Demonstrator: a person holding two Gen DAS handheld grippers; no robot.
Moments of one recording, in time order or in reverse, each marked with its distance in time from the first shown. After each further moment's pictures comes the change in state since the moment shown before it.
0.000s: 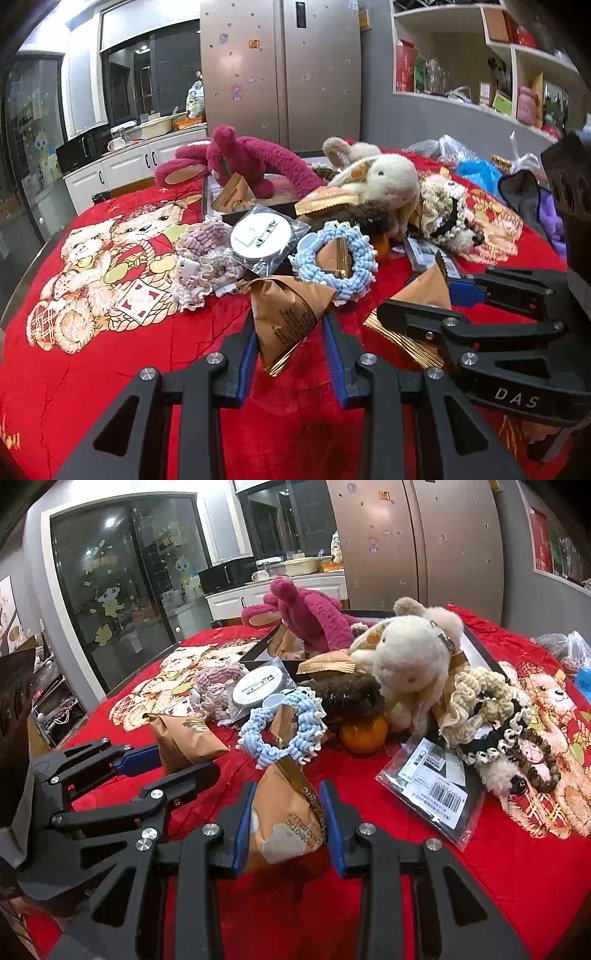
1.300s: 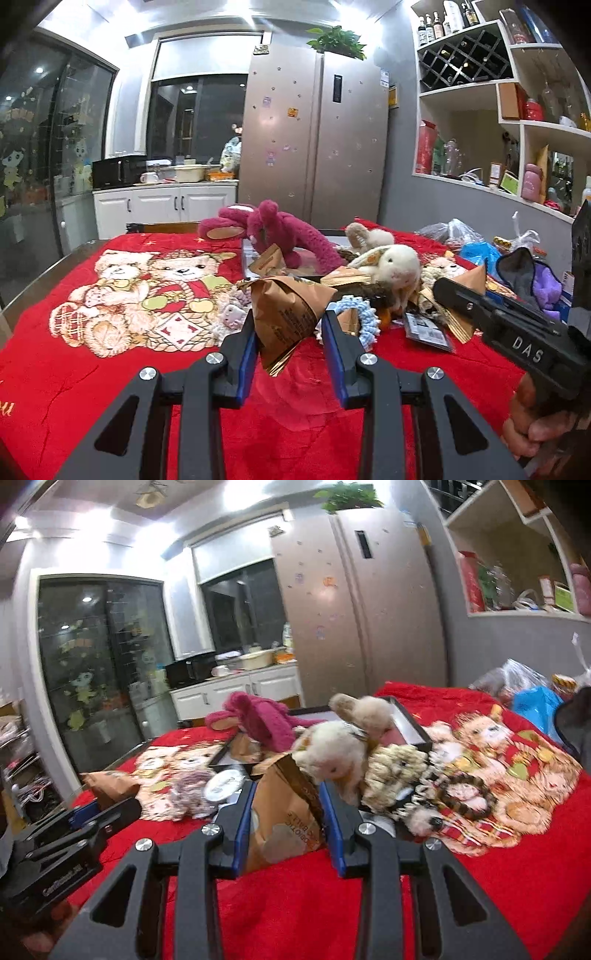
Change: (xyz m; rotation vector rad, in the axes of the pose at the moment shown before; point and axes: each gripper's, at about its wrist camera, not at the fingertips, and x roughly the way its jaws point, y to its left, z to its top) left arm -0.054 0.016 -0.008 -0.136 -0.291 0.028; right arm -0.069 -0.005 -0.010 0.085 -0.392 -0.129
